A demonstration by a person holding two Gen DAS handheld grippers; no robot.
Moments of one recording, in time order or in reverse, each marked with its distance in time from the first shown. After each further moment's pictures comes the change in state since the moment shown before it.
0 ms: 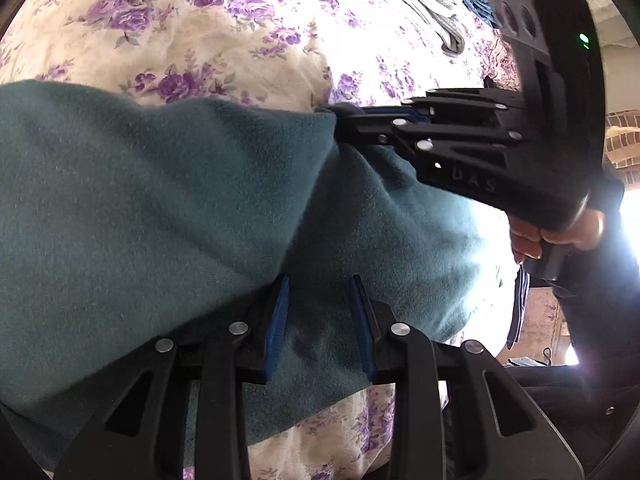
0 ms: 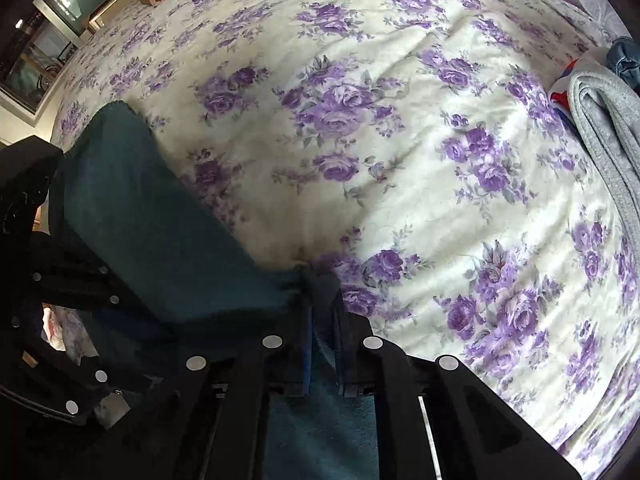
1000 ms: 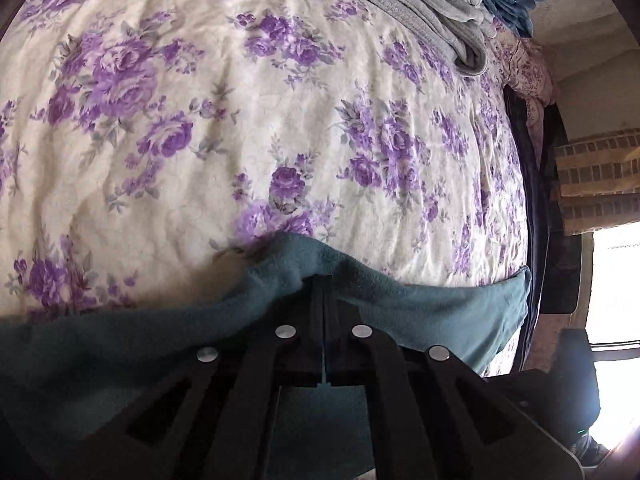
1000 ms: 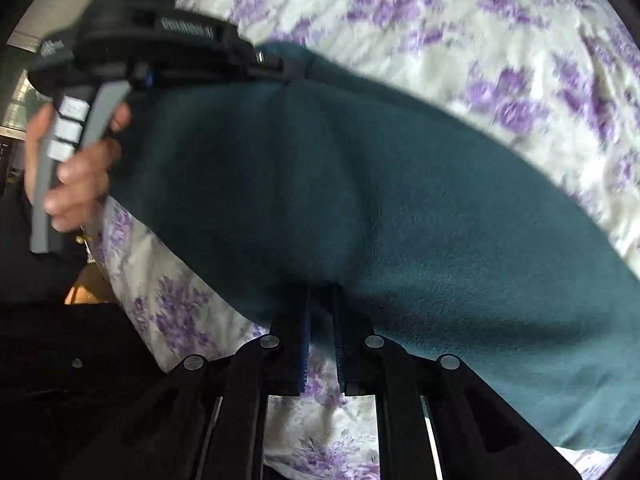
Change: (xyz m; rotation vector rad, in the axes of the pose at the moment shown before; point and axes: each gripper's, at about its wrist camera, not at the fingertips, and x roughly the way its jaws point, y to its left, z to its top) left arm 0.051 -0.047 0.089 -0.009 0.029 0.065; right arm -0.028 0.005 -0.167 0.444 0.007 0.146
